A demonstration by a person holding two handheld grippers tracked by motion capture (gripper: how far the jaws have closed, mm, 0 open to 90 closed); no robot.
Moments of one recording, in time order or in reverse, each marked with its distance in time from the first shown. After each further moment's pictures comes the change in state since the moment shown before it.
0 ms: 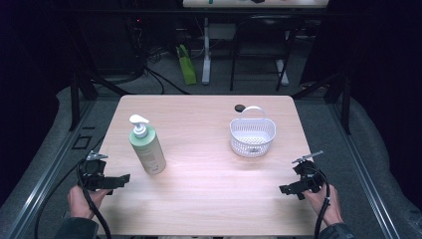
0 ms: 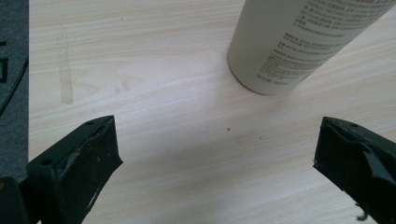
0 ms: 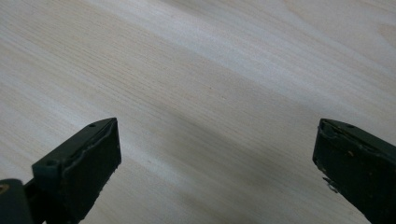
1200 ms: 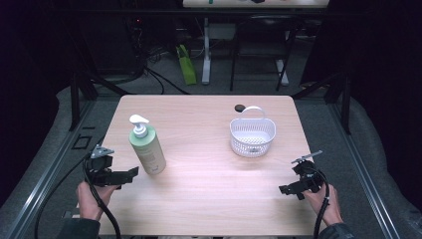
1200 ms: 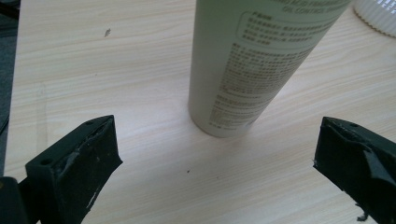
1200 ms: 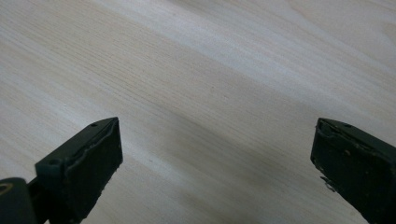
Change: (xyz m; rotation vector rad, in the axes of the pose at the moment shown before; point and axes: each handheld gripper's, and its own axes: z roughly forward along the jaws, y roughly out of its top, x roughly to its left) left arm -0.032 0.019 -0.012 -0.127 -0.044 0.040; right arm 0.001 0.001 0.001 0.007 0.001 -0.012
